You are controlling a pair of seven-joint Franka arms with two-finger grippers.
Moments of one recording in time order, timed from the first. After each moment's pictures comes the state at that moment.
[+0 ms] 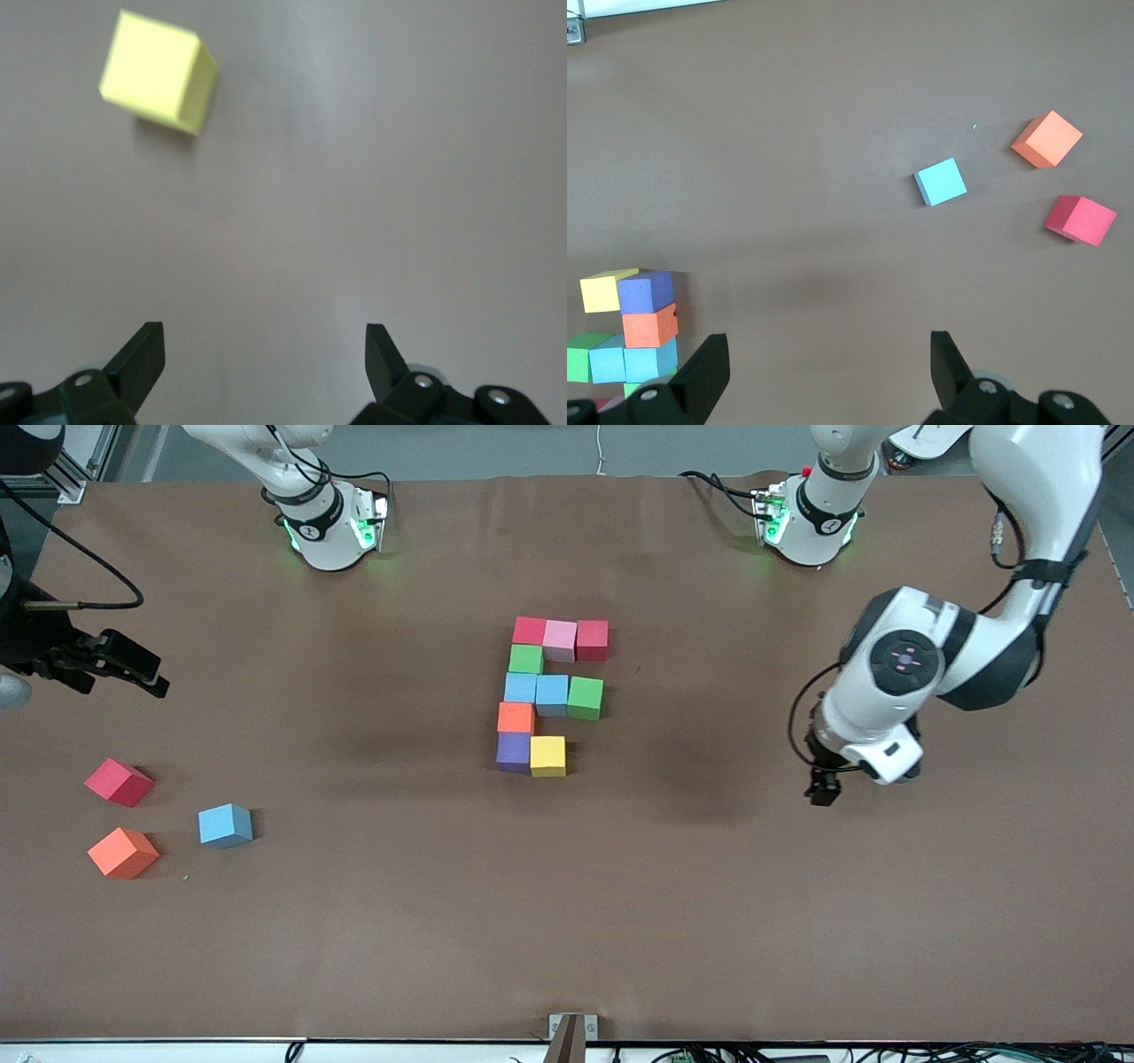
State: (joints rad) left arm 0.60 0.39 -0.88 -1.99 0.47 2.16 -1.97; right arm -0.05 0.00 0.08 -1.58 0.05 1.65 0.12
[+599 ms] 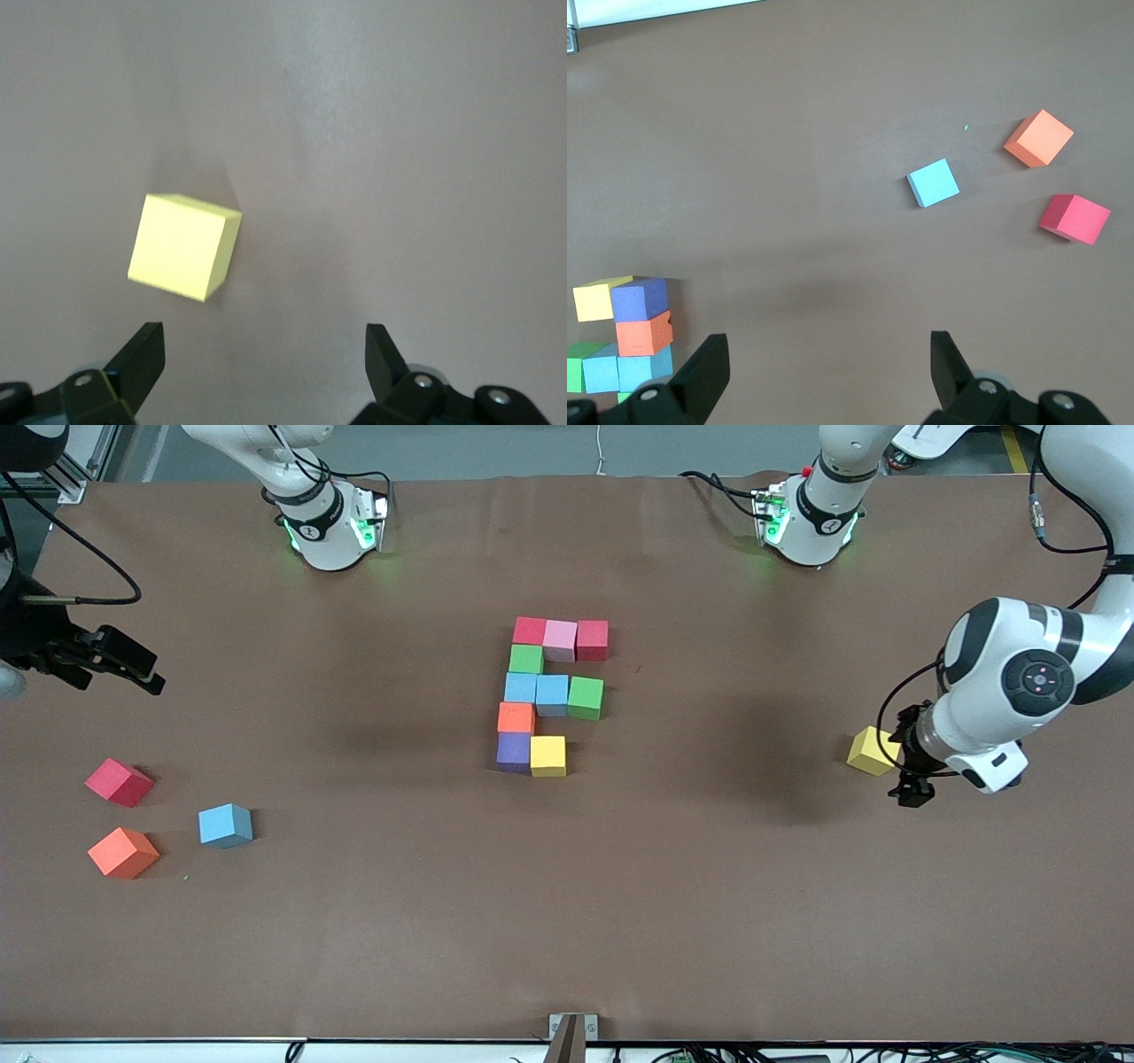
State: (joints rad) left arm 0.81 0.39 -0.88 -2.01 0.47 2.17 -1.69; right arm -0.05 -0.02 0.06 -1.61 0.05 1.68 0.12
